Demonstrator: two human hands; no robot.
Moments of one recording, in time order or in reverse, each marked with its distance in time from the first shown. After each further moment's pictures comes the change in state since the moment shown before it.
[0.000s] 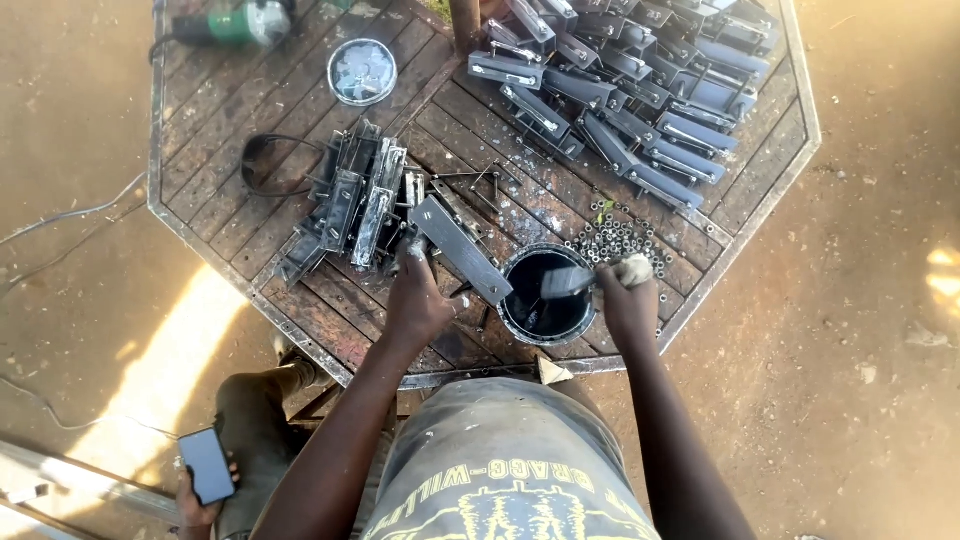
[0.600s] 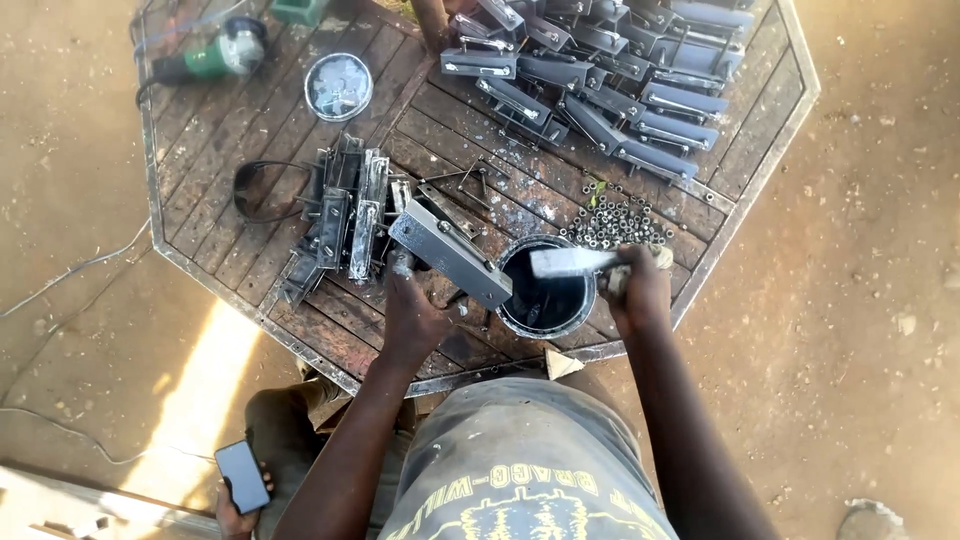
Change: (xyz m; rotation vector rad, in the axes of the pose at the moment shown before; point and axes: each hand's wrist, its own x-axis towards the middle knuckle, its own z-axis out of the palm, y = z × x) left_hand 0.007 -0.044 0.016 -0.016 0.109 0.165; right_hand 0.021 0.016 0.001 0.924 0.083 0.389
